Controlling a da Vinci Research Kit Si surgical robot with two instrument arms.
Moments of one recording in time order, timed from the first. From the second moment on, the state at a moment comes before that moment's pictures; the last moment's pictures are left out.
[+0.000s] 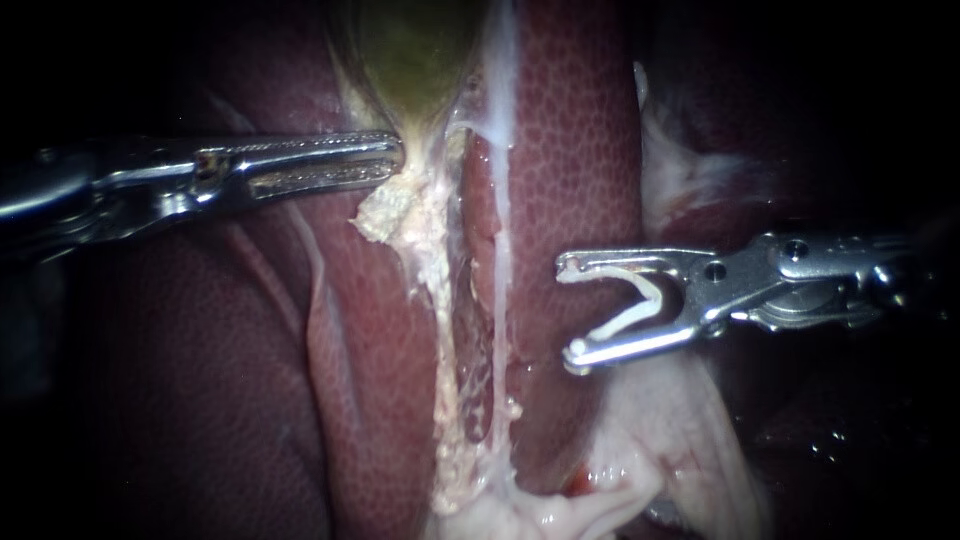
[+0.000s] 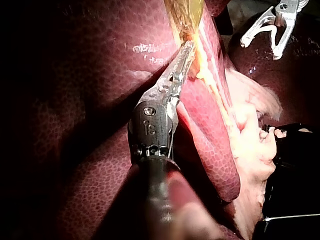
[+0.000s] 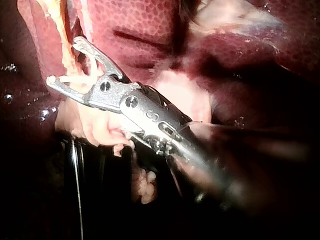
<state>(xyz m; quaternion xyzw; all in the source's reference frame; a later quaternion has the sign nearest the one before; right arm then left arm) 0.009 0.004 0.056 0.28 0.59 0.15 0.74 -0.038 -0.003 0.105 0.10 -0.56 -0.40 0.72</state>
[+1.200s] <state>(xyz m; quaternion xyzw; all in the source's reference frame) 0.009 0.004 0.056 0.28 0.59 0.15 0.74 -0.035 -0.005 0.100 0.10 -0.57 -0.40 0.71</state>
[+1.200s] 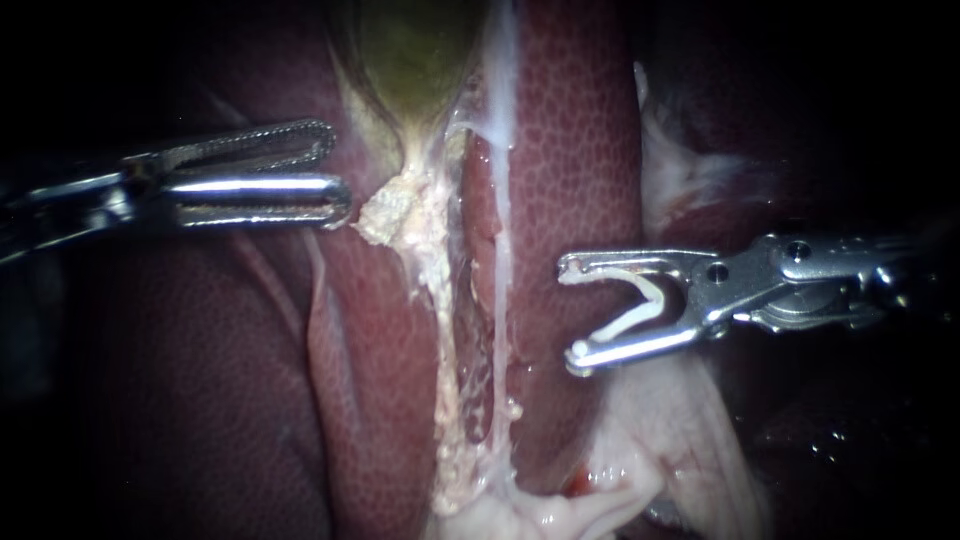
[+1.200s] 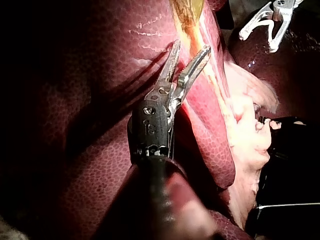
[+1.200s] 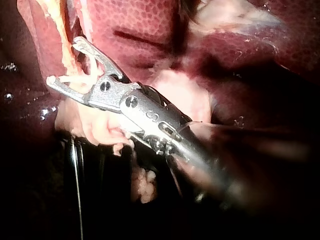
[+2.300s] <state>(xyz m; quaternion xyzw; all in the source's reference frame) 0.009 0.004 0.056 0.28 0.59 0.15 0.74 -0.040 -0.006 0.105 0.10 -0.57 -0.38 0.72</state>
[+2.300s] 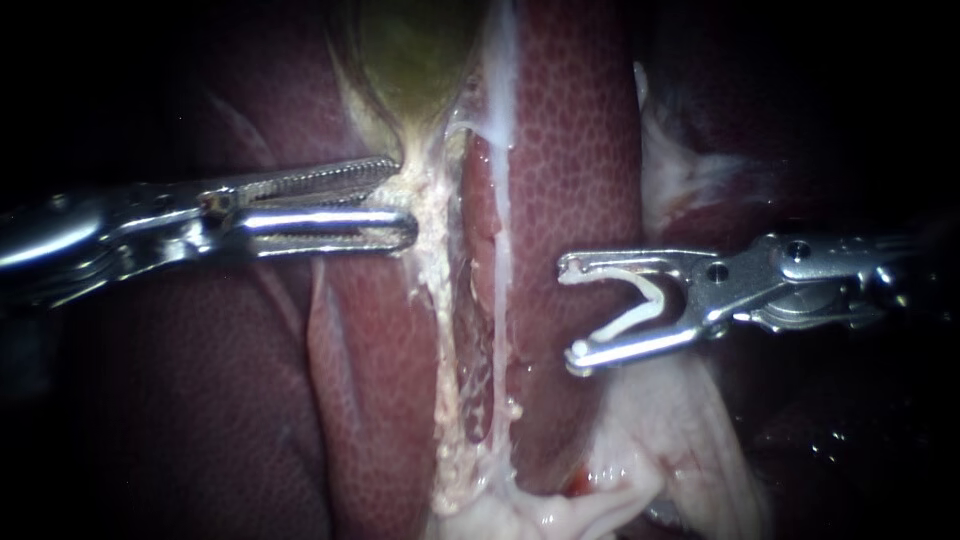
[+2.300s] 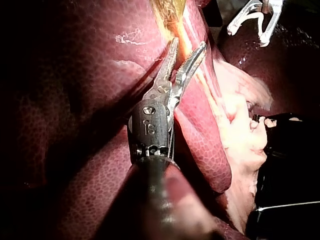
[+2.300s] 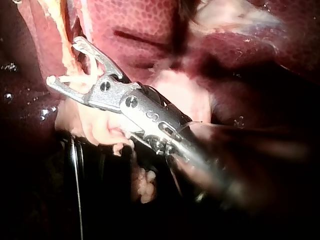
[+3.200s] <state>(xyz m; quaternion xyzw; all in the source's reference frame) 0.009 0.004 0.056 0.28 0.59 0.15 0.74 -0.038 -0.006 0.104 0.12 -0.55 -0.38 0.74</state>
